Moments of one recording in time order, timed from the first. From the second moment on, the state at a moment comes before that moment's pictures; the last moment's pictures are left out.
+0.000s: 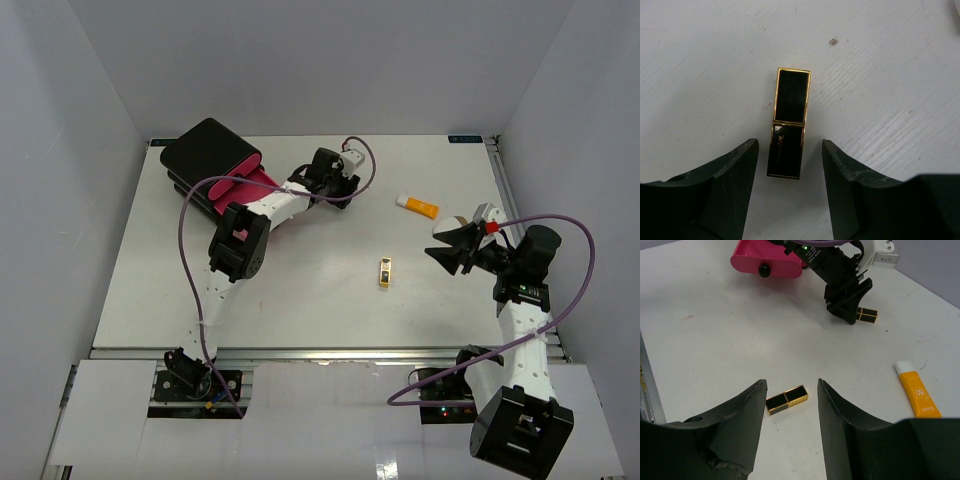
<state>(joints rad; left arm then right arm) -0.56 2.47 2.00 -0.19 0.14 0.15 -0.31 0.83 0.53 0.05 -1.32 -0.29</state>
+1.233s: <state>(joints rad) -0.54 1.39 1.16 -0.20 0.00 0.10 -0.33 0.82 0.53 0.03 -1.33 -0.30</state>
